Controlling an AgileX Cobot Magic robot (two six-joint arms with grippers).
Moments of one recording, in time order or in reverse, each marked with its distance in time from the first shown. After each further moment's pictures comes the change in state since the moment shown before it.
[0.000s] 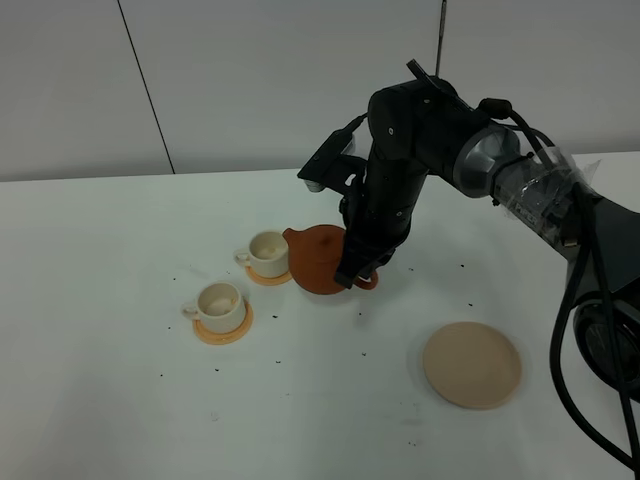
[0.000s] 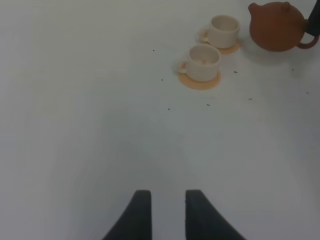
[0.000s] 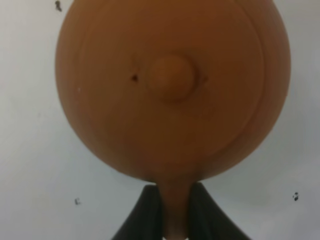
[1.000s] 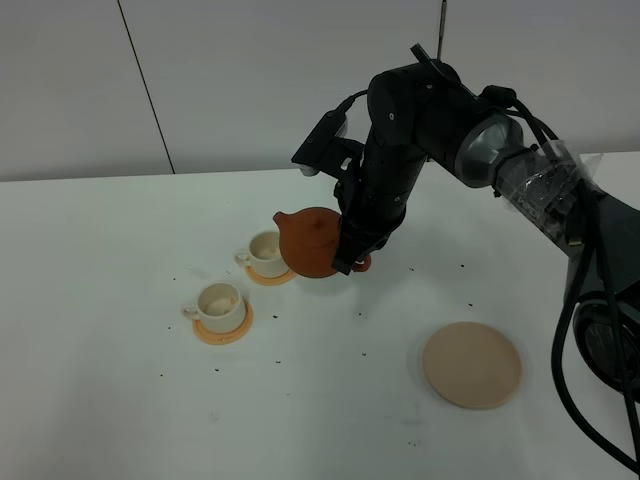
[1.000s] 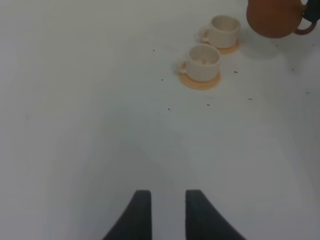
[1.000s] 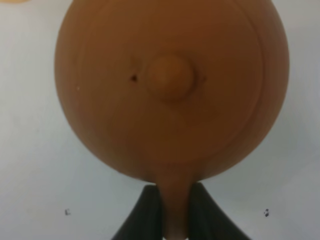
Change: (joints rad) left arm 0.000 0.000 0.000 0.000 0.000 0.000; right arm 0.000 0.000 -0.062 0.002 0.004 -0.046
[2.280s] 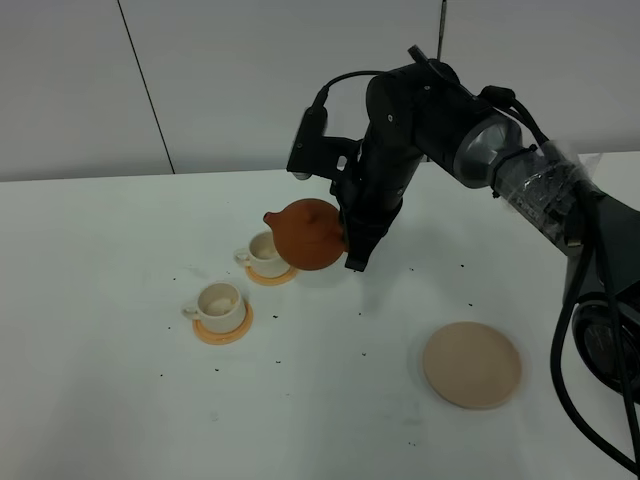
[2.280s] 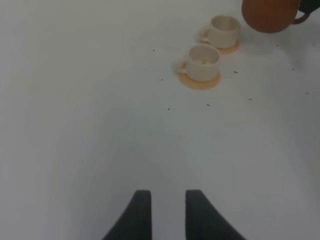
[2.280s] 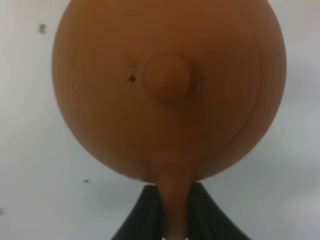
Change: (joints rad) left arm 0.000 0.000 0.000 0.000 0.000 0.000; right arm 0.007 0.000 0.000 -0.055 -0.090 -0.231
